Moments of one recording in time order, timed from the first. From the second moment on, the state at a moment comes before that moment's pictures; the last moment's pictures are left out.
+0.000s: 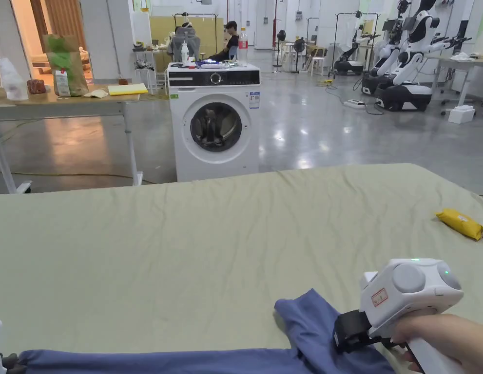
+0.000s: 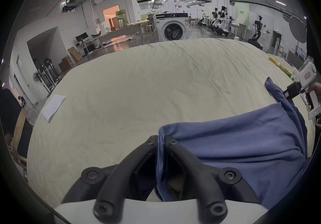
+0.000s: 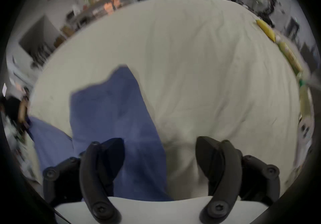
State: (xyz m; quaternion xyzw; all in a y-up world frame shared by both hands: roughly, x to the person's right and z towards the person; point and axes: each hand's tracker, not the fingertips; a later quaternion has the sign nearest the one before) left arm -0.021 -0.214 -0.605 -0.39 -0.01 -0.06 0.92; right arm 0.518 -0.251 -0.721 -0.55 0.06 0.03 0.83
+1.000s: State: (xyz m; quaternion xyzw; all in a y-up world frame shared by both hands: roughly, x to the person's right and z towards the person) left arm -0.040 0.018 -0.474 -0.22 -0.06 0.00 0.97; right arm 0.548 0.080 -0.509 -0.23 0.09 -0.06 0.97
